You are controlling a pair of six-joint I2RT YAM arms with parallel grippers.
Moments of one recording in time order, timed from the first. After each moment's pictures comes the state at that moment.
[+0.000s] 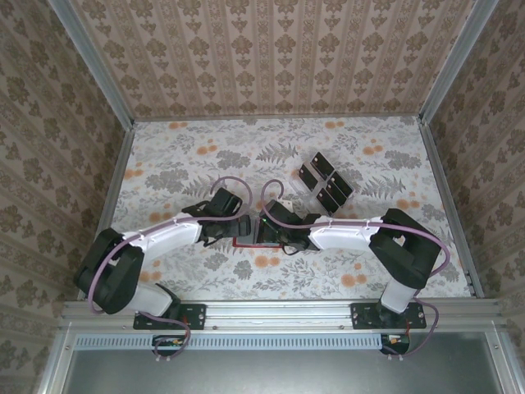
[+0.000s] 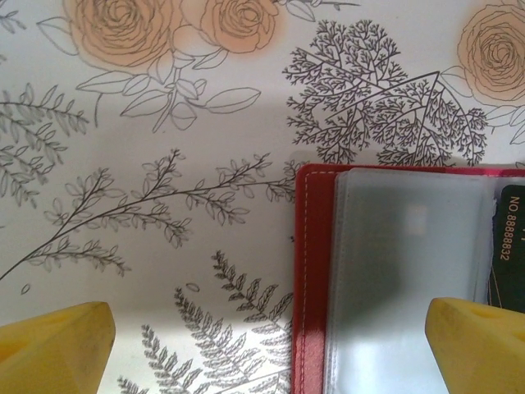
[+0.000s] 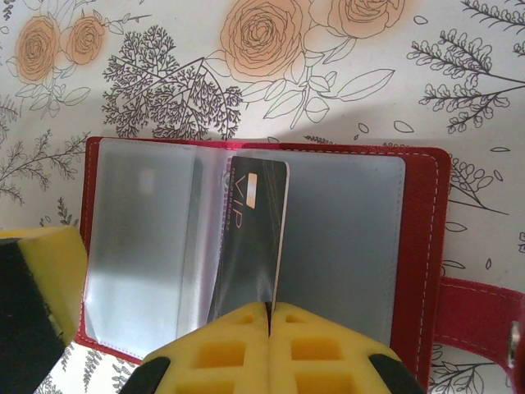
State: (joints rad) left arm -0.69 1.42 0.72 -0.42 -0.13 -0.59; right arm 0.91 1.71 0.93 -0.16 0.18 0.93
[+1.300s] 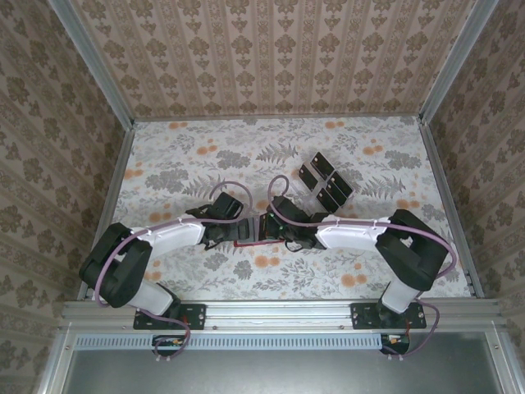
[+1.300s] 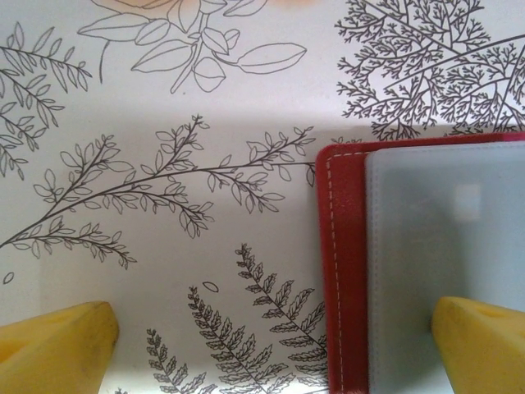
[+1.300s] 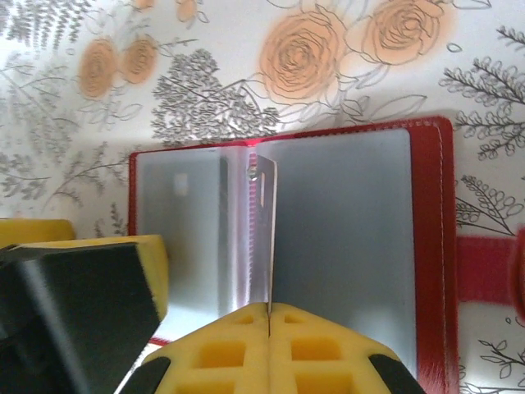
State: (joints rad) left arm -0.69 1.47 0.68 -0.39 -0.16 -0.65; right arm 0.86 1.65 0.87 -0.05 0.07 0.90
